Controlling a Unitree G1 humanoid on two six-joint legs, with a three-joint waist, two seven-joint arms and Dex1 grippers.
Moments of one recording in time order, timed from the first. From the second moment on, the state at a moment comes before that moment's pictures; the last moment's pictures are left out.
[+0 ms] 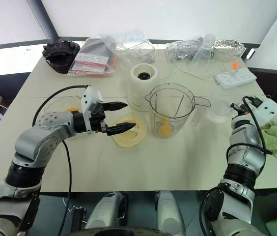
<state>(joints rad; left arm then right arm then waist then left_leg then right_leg) -0.46 0.51 -0.09 -0.31 -0.52 0.67 -0.84 -0.48 -0.30 -0.66 0.33 0.38 0.31 -0.05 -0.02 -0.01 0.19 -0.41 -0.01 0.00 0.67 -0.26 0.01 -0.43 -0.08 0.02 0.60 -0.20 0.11</state>
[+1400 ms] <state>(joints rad) -0.45 0.53 -0.07 -0.36 -0.55 0.71 -0.82 -0.19 -0.27 -0.57 0.17 0.38 0.24 -0.09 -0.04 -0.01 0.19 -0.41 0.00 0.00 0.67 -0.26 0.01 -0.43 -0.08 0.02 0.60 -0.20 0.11</state>
